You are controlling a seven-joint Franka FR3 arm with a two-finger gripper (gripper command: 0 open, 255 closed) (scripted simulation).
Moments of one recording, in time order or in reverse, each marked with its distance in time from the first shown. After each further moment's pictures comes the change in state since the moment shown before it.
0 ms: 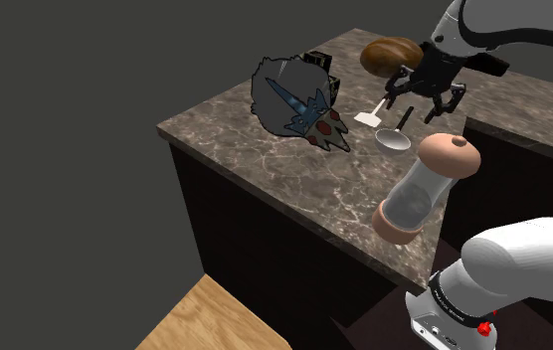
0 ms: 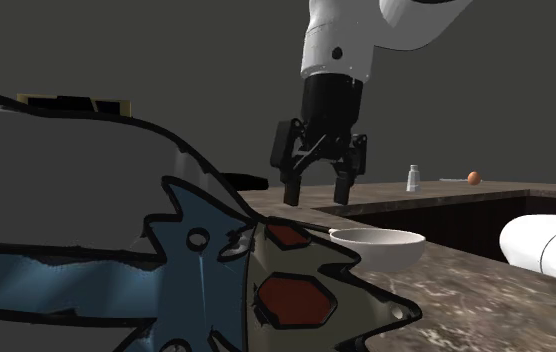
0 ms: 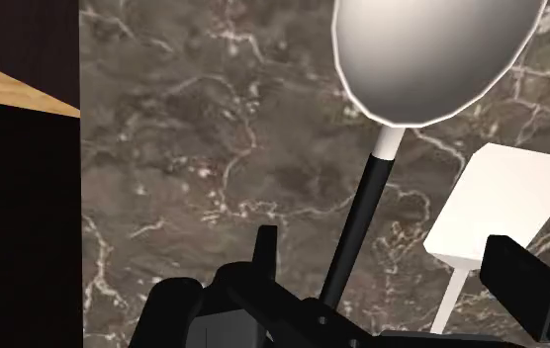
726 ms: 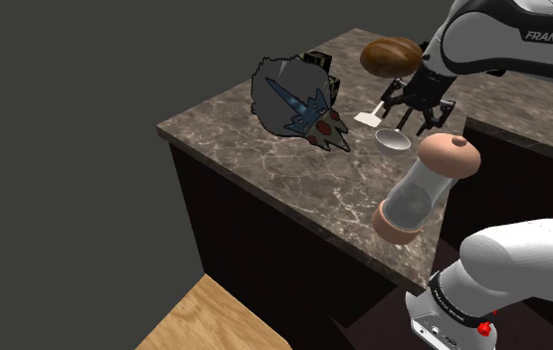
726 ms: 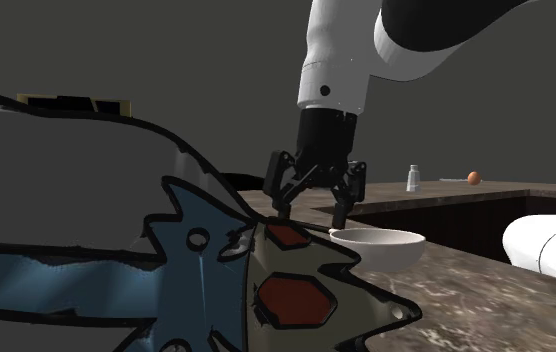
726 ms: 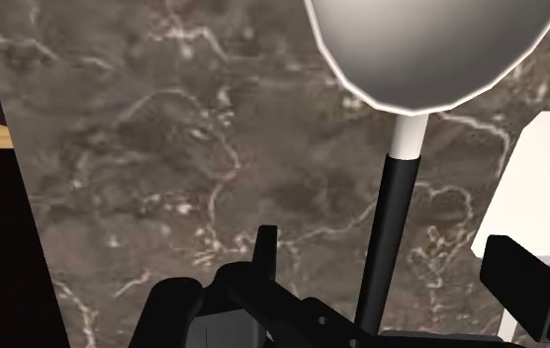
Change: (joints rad) arm -0.051 -0.004 0.035 -0.102 0.017 0.120 0.136
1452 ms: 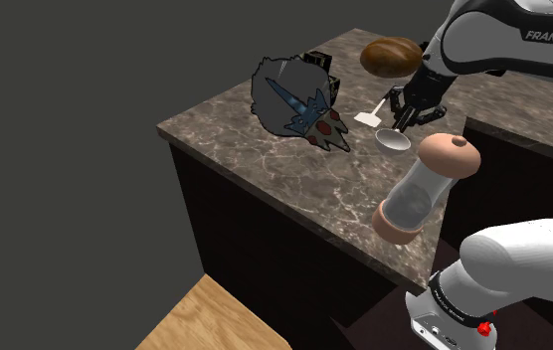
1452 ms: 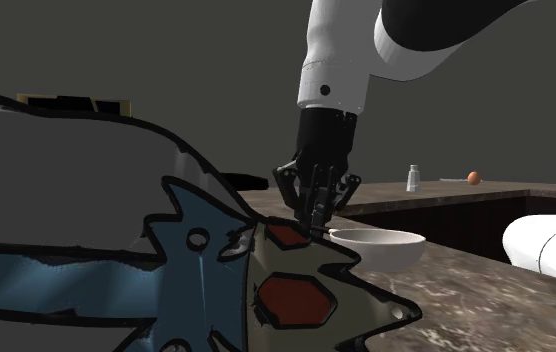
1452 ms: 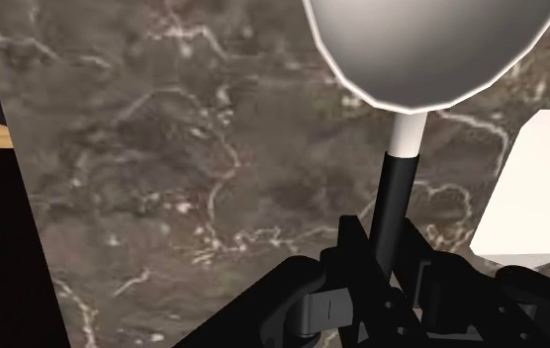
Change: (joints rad) arm 0.000 0.000 0.000 0.001 -0.001 0.001 0.001
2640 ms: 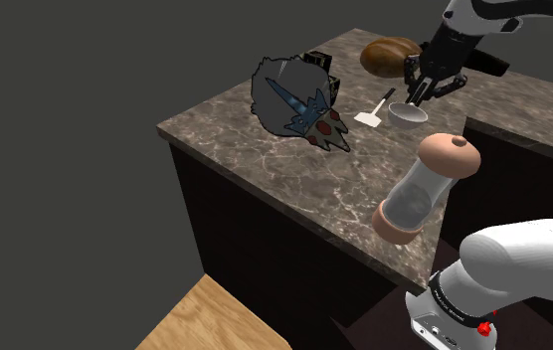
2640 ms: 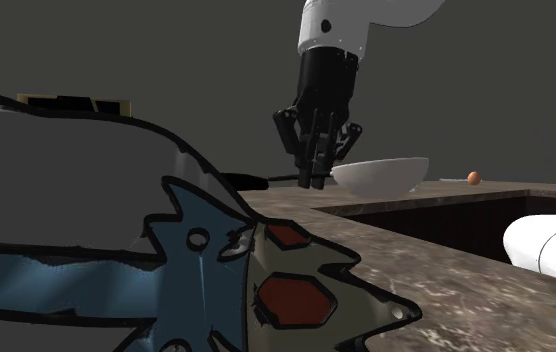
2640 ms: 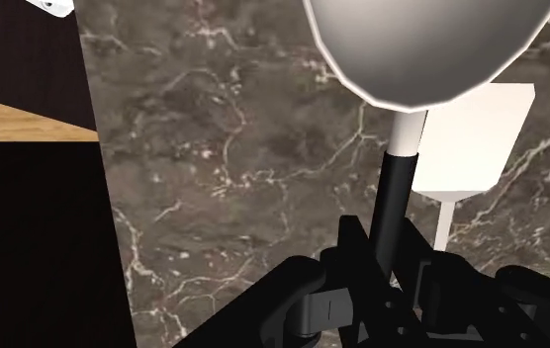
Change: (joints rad) arm -0.009 0.024 -0.017 0.201 -0.016 -0.178 -0.002
